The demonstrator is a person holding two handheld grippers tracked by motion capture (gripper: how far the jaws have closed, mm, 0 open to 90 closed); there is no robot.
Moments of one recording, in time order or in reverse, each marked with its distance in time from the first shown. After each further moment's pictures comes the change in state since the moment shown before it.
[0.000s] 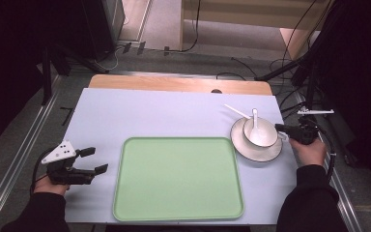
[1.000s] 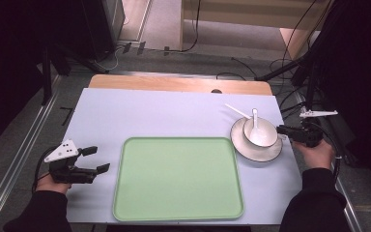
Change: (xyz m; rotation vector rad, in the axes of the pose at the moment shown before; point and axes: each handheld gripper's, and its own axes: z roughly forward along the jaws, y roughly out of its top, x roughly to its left) left arm -0.001 0.004 0.004 0.004 -0.006 0.011; right arm 0.007 -0.003 -0.016 0.008 -0.017 -0.124
